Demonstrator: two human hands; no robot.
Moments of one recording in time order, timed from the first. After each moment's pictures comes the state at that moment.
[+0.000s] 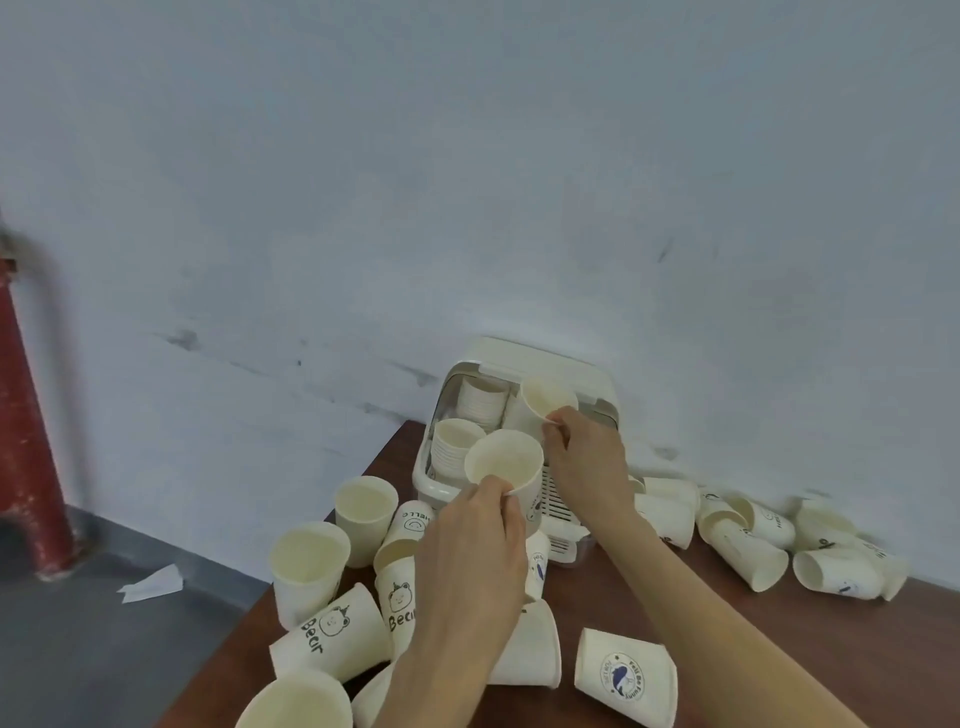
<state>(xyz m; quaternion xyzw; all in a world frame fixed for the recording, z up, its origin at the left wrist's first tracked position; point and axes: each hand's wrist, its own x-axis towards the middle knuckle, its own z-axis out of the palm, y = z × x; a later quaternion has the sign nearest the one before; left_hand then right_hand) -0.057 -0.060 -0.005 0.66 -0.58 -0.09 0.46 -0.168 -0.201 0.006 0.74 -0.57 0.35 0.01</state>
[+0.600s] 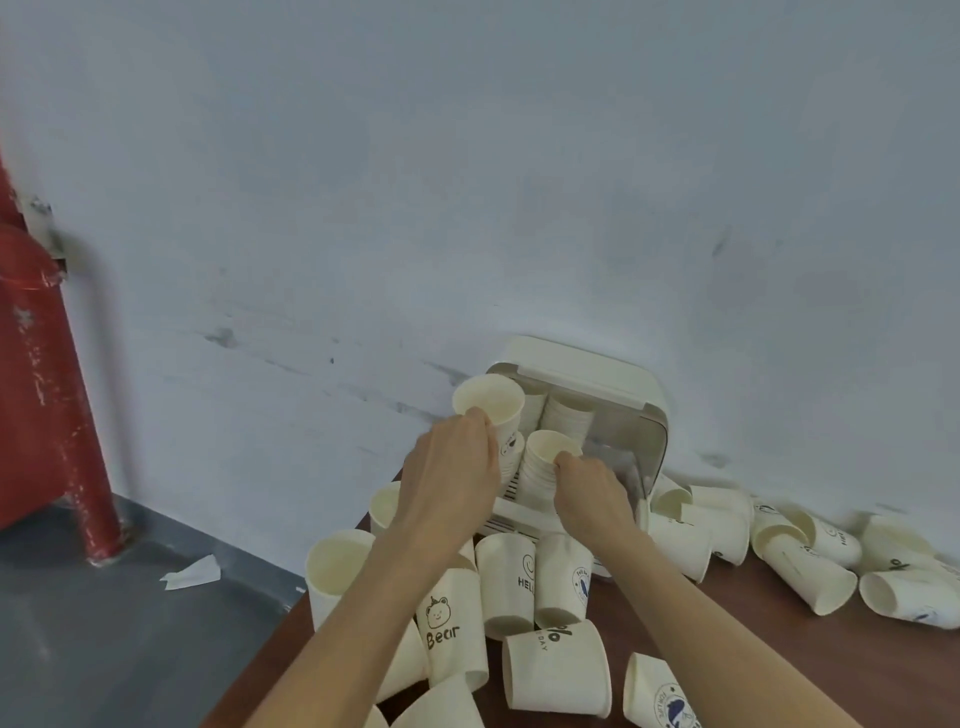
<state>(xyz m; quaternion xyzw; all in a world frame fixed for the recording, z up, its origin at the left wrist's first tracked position) 0.014 -0.130 0.009 0.71 -0.61 -0.03 0.36 -0.143 -0.232 -0.044 0.79 -0.59 0.12 0.07</state>
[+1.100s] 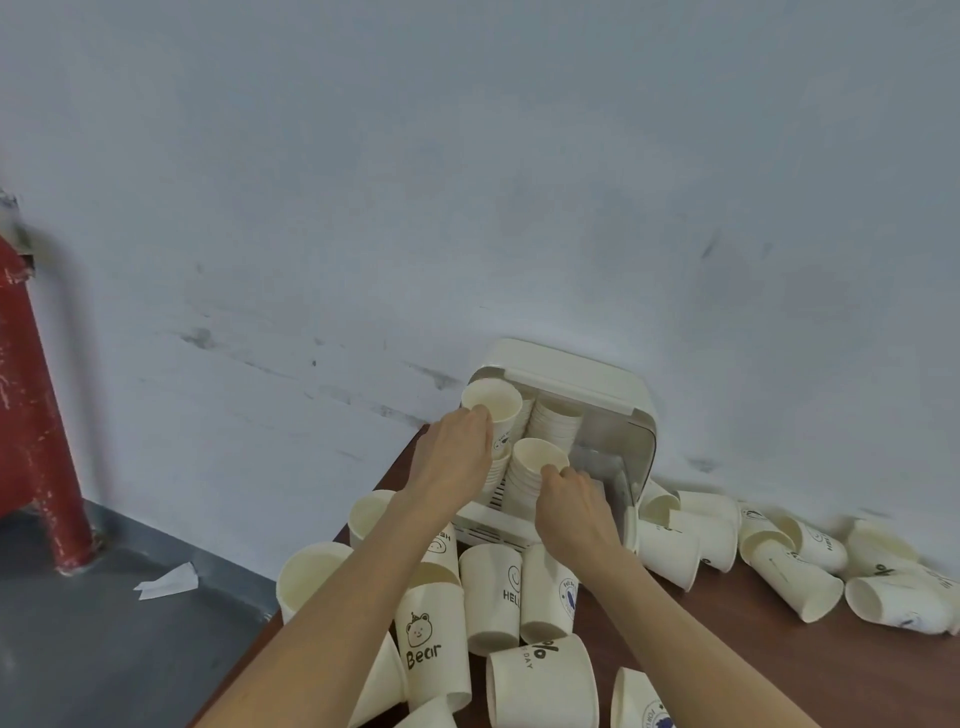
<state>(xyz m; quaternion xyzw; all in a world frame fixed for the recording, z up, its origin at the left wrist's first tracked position) 0.017 -0.217 -0.026 0.67 -0.66 0.00 0.33 -0.141 -0.228 -0.052 0.80 -0.58 0.11 0.11</state>
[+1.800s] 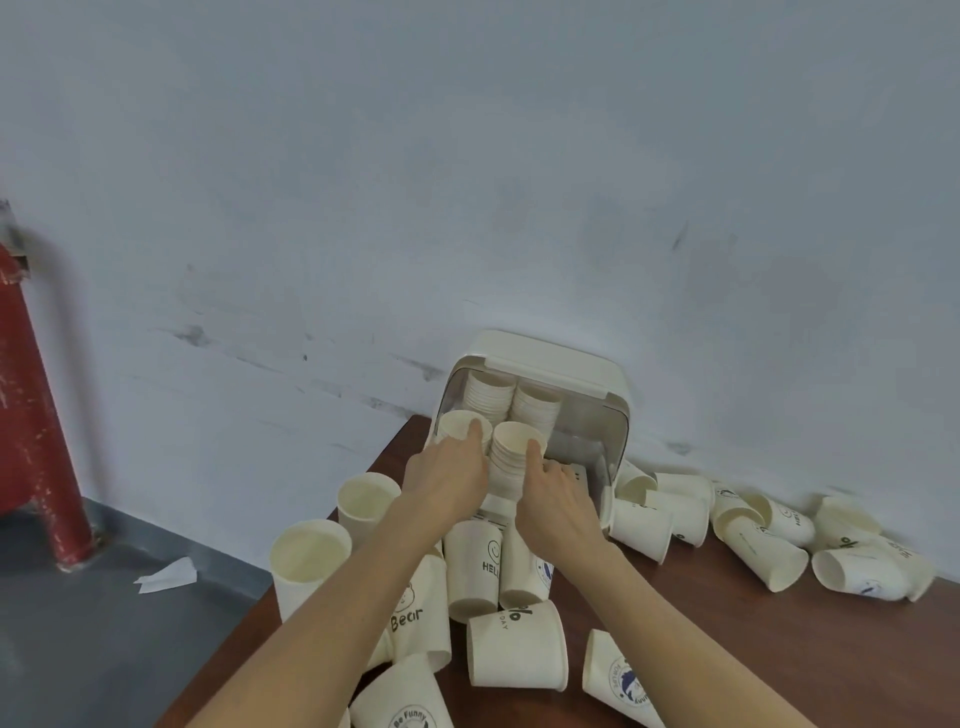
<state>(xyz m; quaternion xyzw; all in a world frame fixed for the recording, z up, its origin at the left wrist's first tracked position) -0.010 -0.185 -0.036 0.70 -0.69 -0.03 0.20 -0.151 -0.201 -0.052 0.81 -0.57 0.12 0.07</state>
